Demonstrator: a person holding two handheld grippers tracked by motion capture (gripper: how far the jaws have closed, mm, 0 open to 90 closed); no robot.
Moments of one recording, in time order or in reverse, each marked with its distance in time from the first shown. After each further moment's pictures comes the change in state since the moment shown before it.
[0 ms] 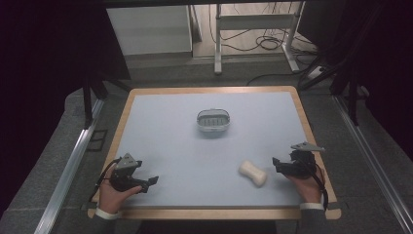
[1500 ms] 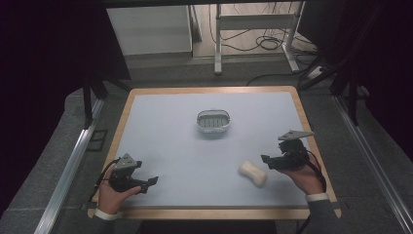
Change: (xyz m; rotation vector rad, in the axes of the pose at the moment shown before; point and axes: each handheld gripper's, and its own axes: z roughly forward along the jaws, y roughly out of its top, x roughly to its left) left arm -0.001 0.000 -0.004 -0.010 -0.012 -0.011; right arm 0.038 0.054 -0.025 0.078 0.185 -0.188
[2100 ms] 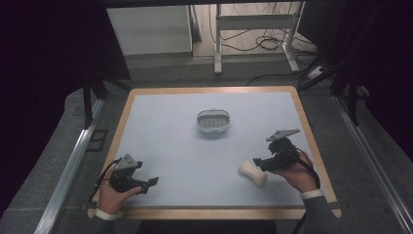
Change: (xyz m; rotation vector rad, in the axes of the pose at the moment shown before) left arm -0.001 0.000 0.001 0.007 -0.001 0.005; right arm 0.018 0.013 0.010 0.086 0.063 -0.083
